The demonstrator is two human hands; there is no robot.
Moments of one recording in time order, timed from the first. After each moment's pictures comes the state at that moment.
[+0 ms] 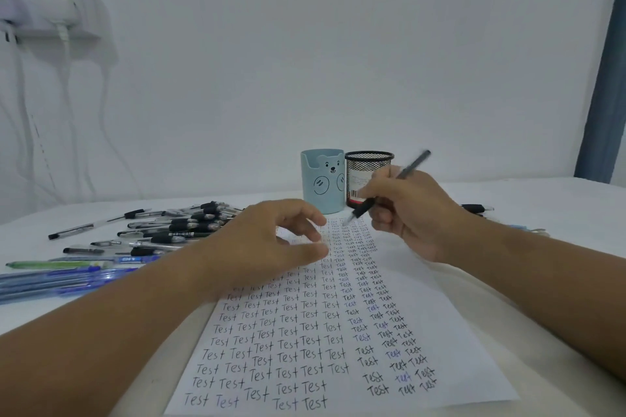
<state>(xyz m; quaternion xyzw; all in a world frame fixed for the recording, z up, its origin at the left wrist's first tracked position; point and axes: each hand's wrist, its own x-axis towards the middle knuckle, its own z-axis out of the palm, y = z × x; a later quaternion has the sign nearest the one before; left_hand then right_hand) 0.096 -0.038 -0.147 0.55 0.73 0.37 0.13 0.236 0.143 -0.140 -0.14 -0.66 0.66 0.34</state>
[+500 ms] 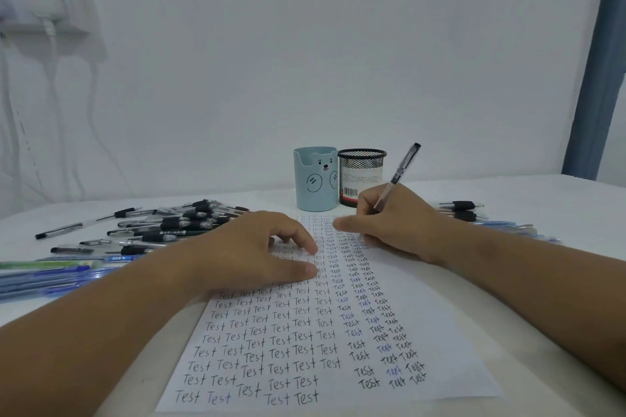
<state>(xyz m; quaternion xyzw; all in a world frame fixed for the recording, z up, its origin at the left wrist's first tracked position) 0.087 -0.037 -0.149 0.57 0.77 0.25 0.12 0.241 0.142 -0.151 -0.21 -0.86 0.37 0.27</state>
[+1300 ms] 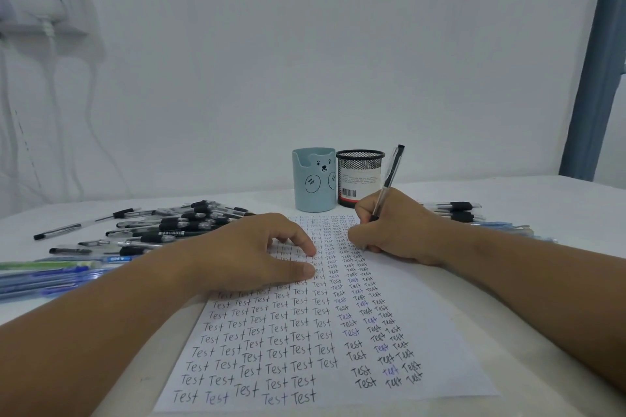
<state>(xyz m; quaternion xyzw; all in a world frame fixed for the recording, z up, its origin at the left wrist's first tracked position) 0.087 -0.037 -0.148 0.57 0.78 0.23 0.14 0.244 0.146 -0.154 -0.20 -0.88 0.35 0.24</state>
